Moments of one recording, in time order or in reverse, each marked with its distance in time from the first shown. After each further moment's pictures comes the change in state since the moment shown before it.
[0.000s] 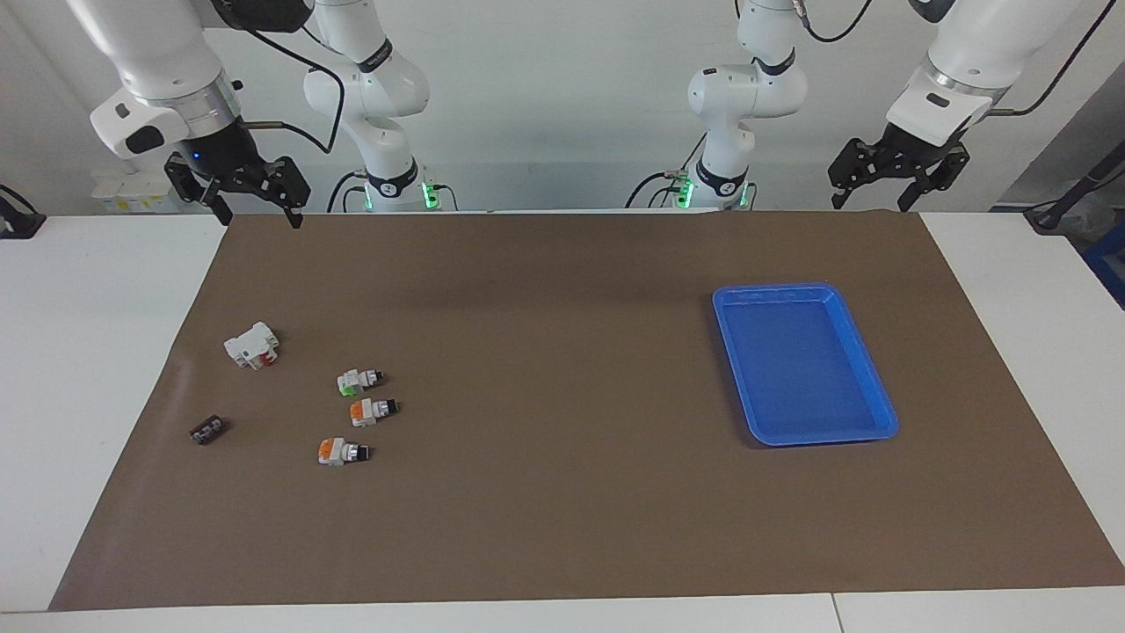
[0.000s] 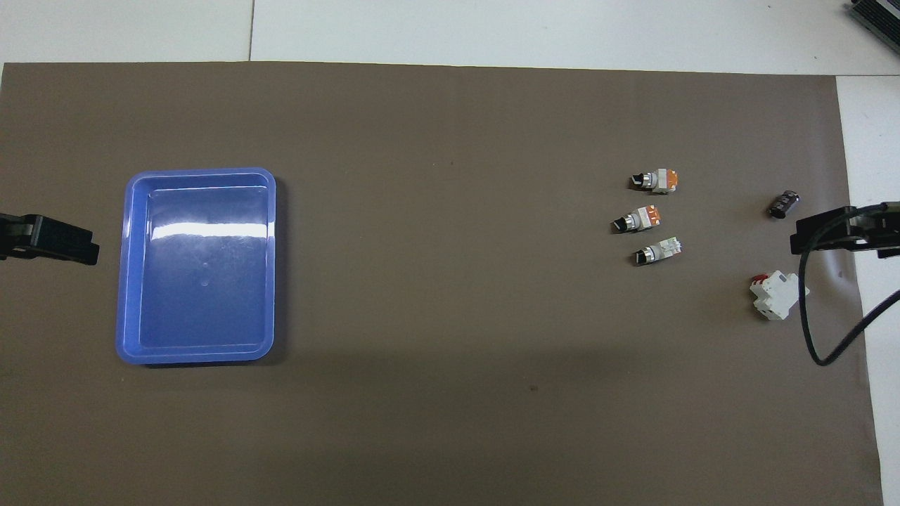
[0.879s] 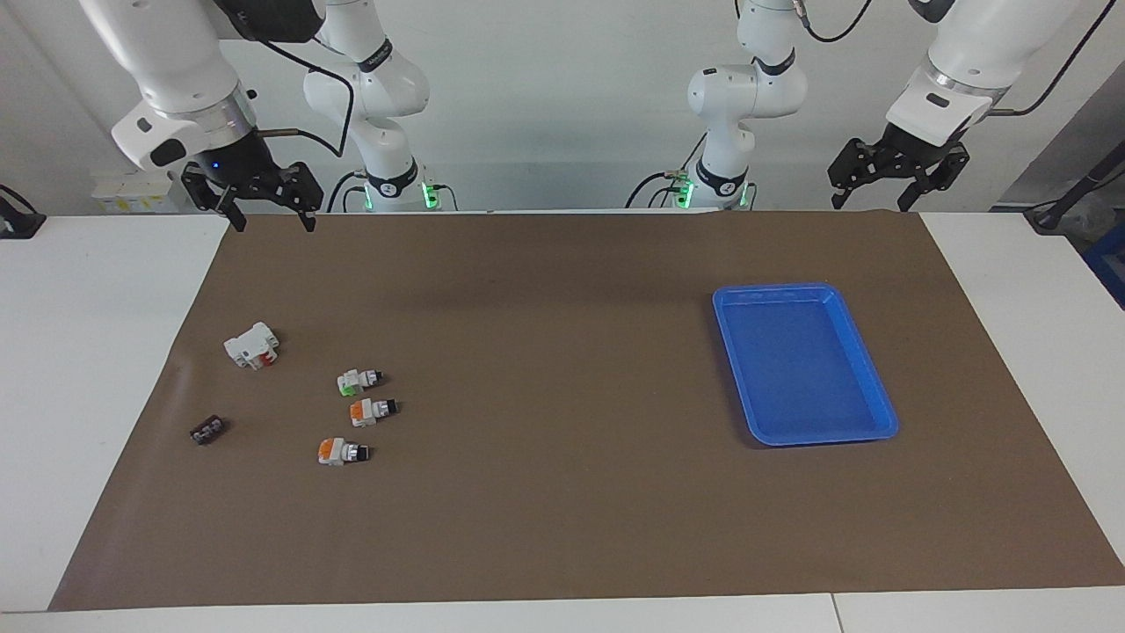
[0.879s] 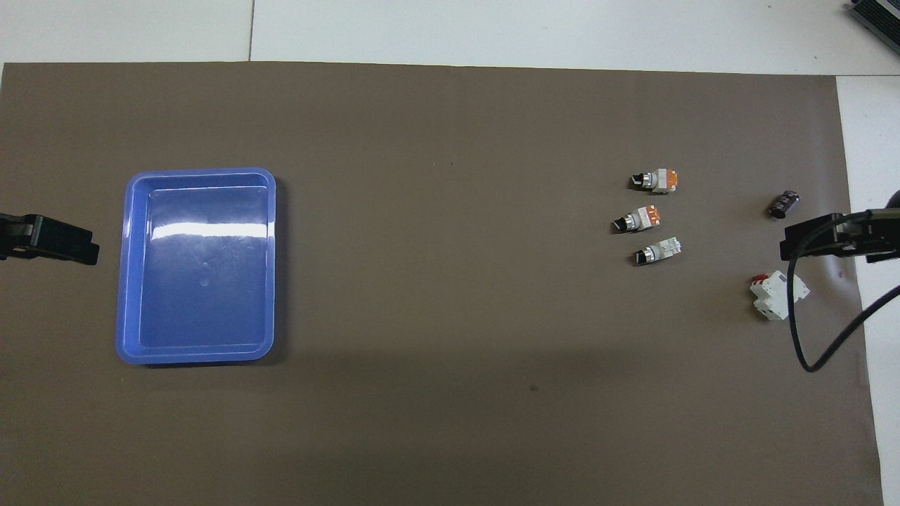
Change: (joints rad) left arm 0.000 0.000 0.000 0.000 0.000 0.000 0.000; right arm 0.016 -0.009 0.001 -0.080 0.031 0.052 -0.086
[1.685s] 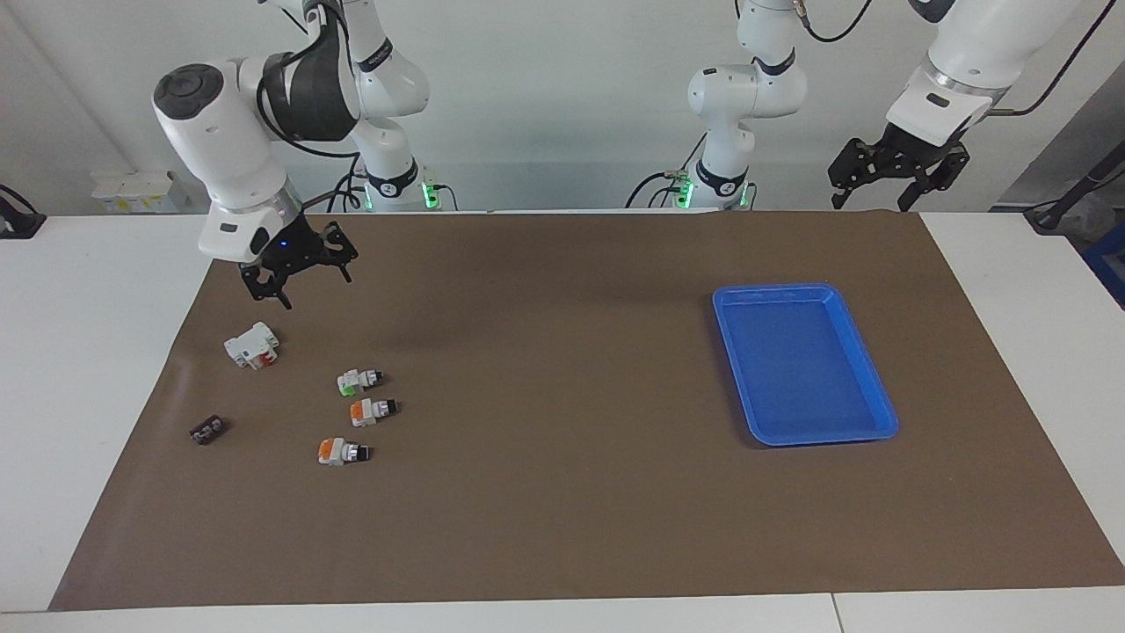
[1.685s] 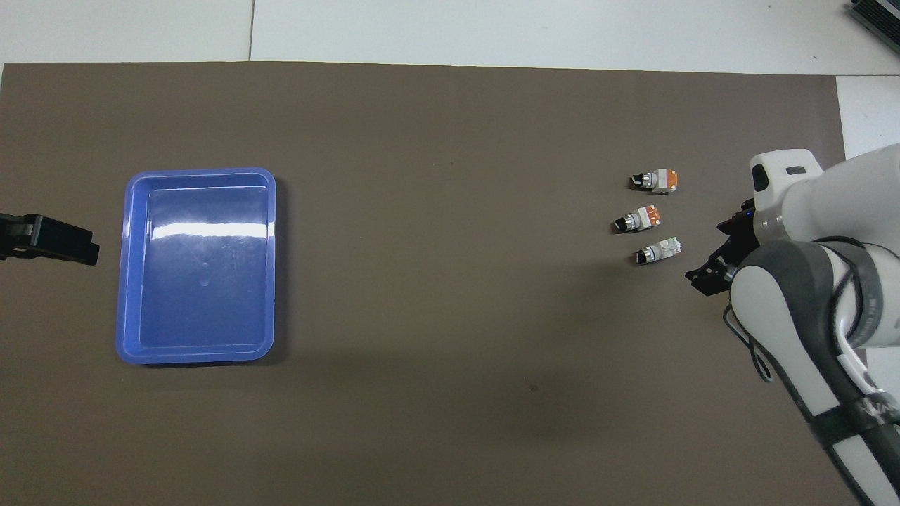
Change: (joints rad) left arm 0.000 0.000 0.000 0.000 0.000 0.000 0.000; right arm 0.005 0.117 0.000 -0.358 0.032 0.492 -0.969
